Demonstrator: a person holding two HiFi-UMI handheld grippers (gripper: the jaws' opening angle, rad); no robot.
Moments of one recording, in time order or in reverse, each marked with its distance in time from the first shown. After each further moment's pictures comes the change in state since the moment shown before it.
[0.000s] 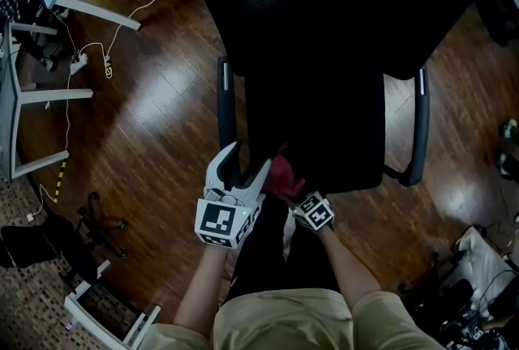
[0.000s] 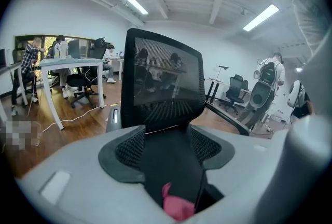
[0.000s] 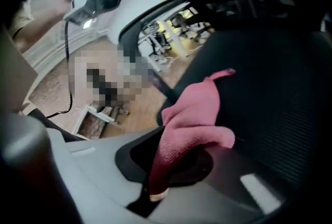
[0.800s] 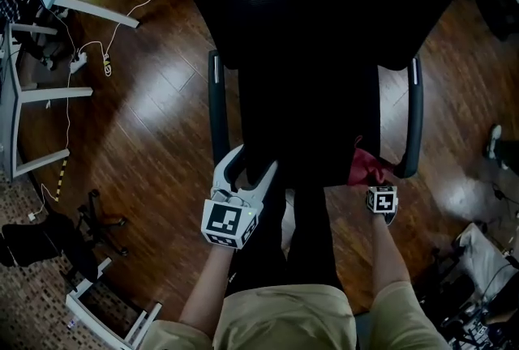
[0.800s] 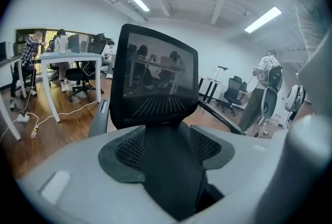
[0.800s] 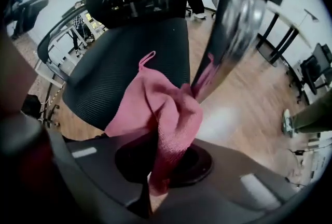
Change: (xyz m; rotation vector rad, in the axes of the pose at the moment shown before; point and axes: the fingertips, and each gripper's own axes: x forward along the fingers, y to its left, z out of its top) left arm 0.002 -0.032 -0.016 -0.044 0.009 -0.023; right arm -0.227 -0.228 -0.155 0.397 0.087 -0.756
